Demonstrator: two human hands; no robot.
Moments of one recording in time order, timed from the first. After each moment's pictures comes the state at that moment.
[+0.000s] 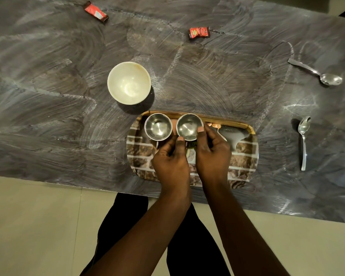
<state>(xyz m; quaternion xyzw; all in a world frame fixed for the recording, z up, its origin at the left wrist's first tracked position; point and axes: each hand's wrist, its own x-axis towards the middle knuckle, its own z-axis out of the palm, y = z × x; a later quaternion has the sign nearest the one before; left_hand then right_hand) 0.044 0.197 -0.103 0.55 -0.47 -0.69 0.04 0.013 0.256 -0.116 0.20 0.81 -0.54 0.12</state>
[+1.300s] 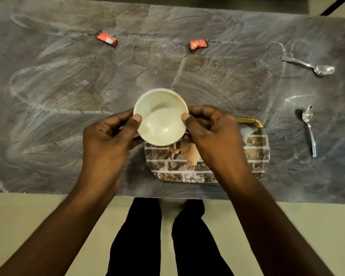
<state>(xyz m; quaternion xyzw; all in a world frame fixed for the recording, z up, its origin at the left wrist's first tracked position) 0.048 0.028 -0.009 0.35 -0.64 -0.68 0.01 0.000 0.209 -0.005 0.11 0.77 -0.60 0.17</state>
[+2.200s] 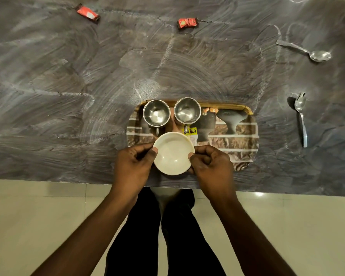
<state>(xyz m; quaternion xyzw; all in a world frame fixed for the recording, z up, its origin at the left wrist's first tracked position) 0.109 0.097 -0.104 0.39 -0.68 -0.61 -0.11 0.086 0.283 -0.116 0.25 0.76 -0.56 0.22</state>
